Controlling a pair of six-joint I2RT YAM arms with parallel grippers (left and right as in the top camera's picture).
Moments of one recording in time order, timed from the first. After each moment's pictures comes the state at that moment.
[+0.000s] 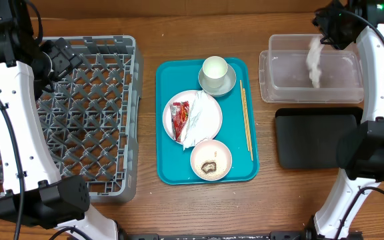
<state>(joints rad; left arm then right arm) 0.25 1.82 2.18 -1.56 -0.04 -0.50 -0.10 2.13 2.21 -1.06 -0.11 0.70</state>
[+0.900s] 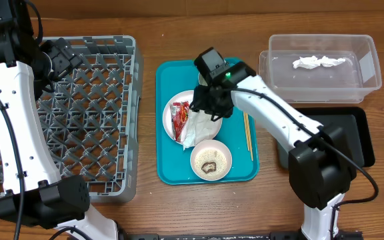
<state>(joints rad) 0.25 1.82 2.18 -1.56 -0.04 -0.50 0.59 2.03 1.62 -0.89 -0.13 0.75</state>
